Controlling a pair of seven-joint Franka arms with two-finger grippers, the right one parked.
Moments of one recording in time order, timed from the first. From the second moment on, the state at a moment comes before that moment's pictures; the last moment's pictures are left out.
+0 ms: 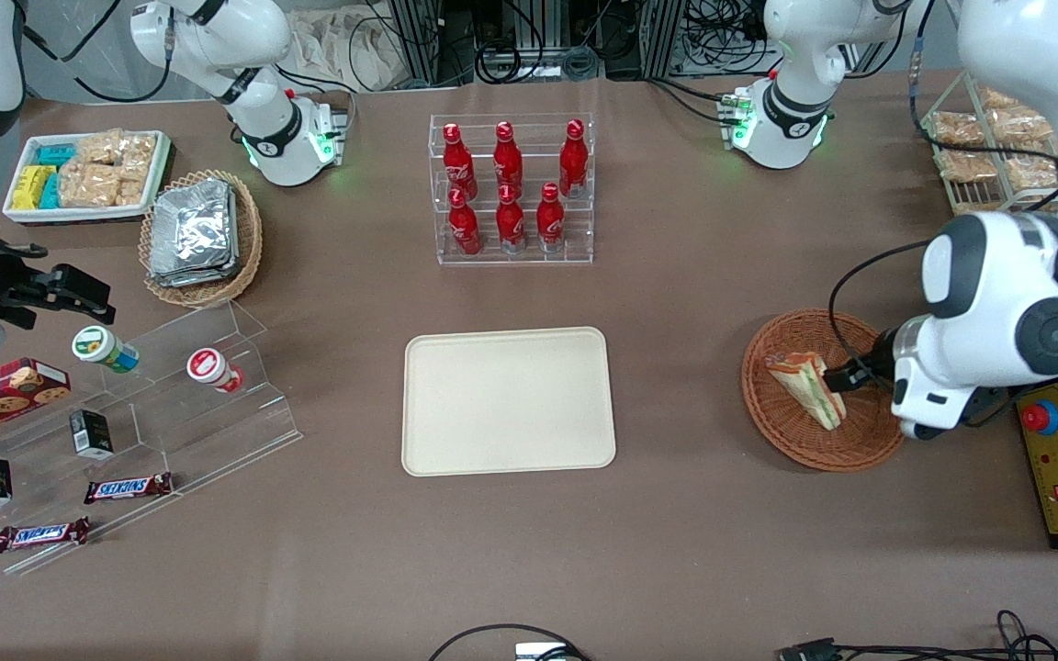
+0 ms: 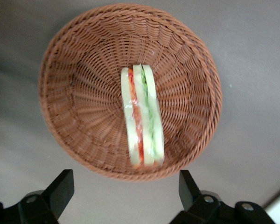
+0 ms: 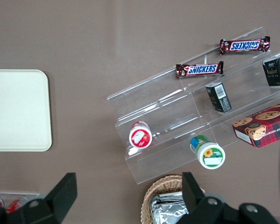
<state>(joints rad) 0.02 0.36 -0.10 -1.75 0.00 1.85 -0.60</state>
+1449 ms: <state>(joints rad) 0.01 0.38 -0.13 -1.85 0.00 2.02 -0.58</state>
